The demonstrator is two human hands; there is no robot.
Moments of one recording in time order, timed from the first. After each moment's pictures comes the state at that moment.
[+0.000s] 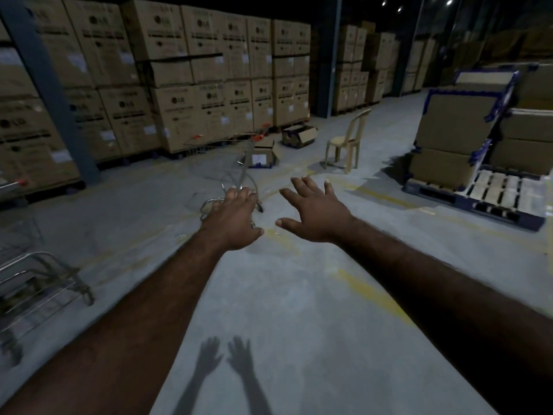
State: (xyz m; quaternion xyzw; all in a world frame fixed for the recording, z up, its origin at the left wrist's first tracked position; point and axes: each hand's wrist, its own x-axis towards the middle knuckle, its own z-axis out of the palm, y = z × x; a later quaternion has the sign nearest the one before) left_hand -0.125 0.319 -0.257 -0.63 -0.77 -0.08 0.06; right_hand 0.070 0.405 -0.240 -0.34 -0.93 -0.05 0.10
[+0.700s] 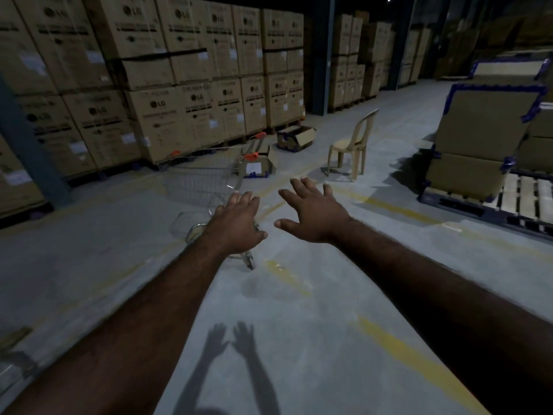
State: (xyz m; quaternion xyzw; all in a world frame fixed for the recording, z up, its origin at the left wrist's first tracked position) left_hand -0.331 0.726 -0.260 -0.65 -0.76 -0.06 0.03; right_hand -0.140 0.807 -0.243 -0.36 -0.93 -0.03 0.09
